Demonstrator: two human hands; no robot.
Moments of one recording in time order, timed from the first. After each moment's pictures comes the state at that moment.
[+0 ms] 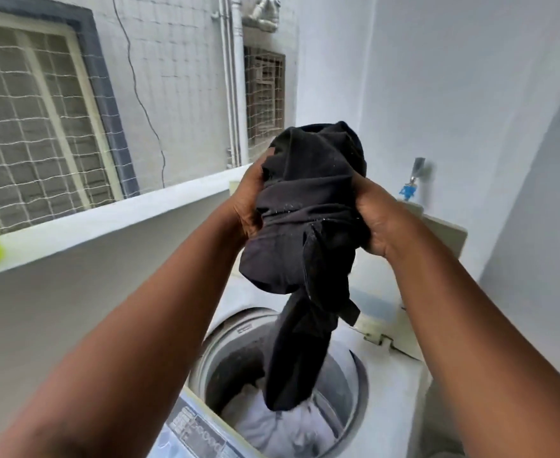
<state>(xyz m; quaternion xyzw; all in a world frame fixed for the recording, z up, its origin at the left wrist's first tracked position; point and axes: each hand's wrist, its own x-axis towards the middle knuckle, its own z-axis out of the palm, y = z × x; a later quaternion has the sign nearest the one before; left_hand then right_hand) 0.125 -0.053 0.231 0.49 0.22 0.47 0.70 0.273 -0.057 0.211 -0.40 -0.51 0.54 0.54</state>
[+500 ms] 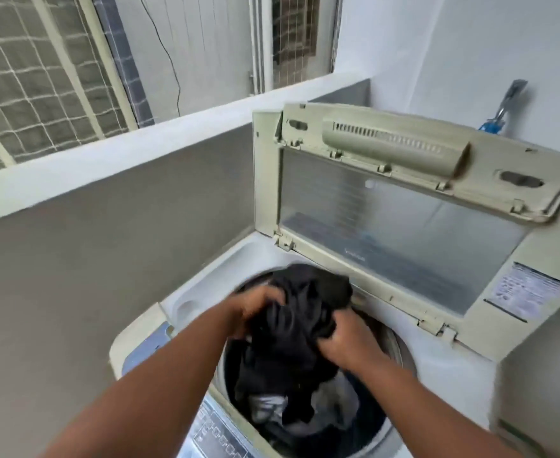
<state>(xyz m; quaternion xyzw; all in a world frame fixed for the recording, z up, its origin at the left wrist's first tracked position) 0.049 0.042 -0.042 0.41 0.60 0.12 0.67 0.235 0.000 -0.069 -0.65 -0.68 0.28 0.19</state>
